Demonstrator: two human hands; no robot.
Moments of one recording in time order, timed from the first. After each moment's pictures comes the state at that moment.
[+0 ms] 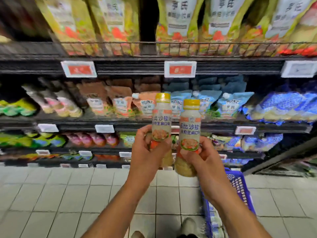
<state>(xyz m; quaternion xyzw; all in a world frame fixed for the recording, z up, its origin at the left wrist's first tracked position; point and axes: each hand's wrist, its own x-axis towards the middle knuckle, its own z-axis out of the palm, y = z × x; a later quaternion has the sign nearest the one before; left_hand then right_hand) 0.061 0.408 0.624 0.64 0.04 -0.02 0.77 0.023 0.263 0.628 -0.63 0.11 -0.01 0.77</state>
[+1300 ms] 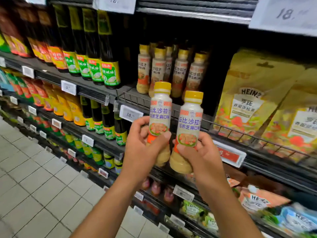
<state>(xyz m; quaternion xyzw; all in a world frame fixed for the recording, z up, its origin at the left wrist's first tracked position) 0.202 0.725 0.724 0.60 0.05 0.25 0.75 0.227 0.580 0.731 -0.64 -0.13 0.08 0.75</state>
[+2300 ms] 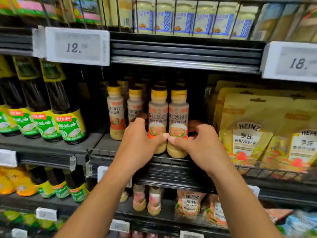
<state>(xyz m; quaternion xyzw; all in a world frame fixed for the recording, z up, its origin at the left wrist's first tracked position) 0.364 0.800 0.780 0.88 -0.03 0.17 0.44 0.347 0.621 0.794 -0.85 -0.02 -0.11 0.51</state>
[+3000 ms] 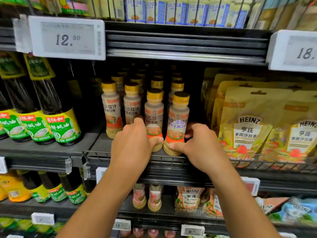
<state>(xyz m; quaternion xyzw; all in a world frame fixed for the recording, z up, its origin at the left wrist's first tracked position) 0.354 0.800 0.787 0.95 -0.01 0.21 0.21 0.341 0.631 0.793 -0.92 0.03 -0.11 0.38</state>
